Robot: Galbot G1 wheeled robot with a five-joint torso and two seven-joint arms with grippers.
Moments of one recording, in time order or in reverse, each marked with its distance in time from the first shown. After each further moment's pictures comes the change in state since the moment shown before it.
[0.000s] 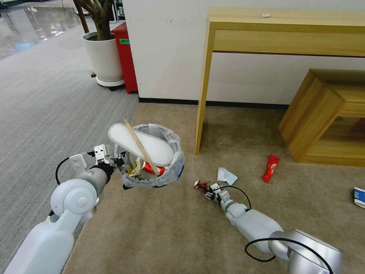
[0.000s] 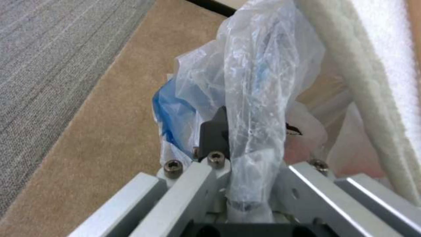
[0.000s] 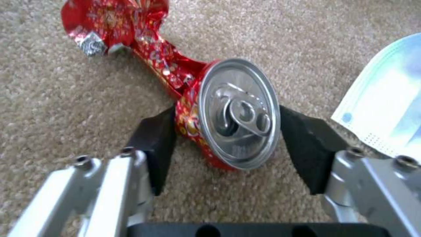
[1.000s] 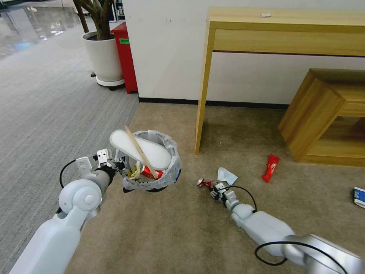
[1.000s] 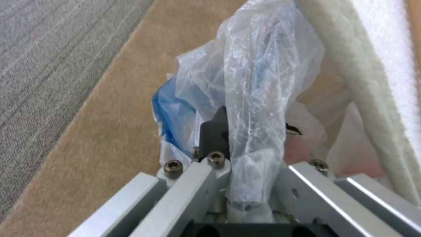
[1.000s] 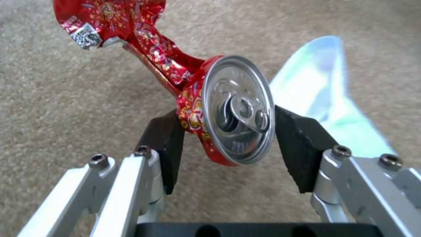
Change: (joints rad) left arm -0.042 -0.009 0.059 0.131 0.040 -0.005 0.005; right arm -0.040 -0.172 -0.003 0.230 0.060 0.012 0.045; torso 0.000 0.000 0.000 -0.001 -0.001
